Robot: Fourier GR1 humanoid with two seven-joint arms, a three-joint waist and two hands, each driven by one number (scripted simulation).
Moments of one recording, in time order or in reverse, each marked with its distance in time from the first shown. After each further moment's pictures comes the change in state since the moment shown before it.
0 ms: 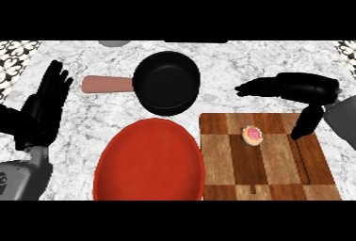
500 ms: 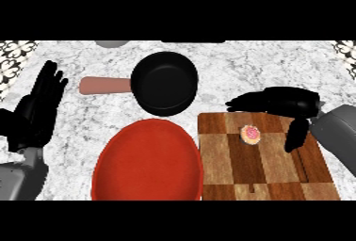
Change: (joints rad) left arm 0.012 -0.005 0.037 -0.016 -0.013 -0.025 0.020; right arm 0.057 0.047 0.038 -0.053 0.076 0.011 0.052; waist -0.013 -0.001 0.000
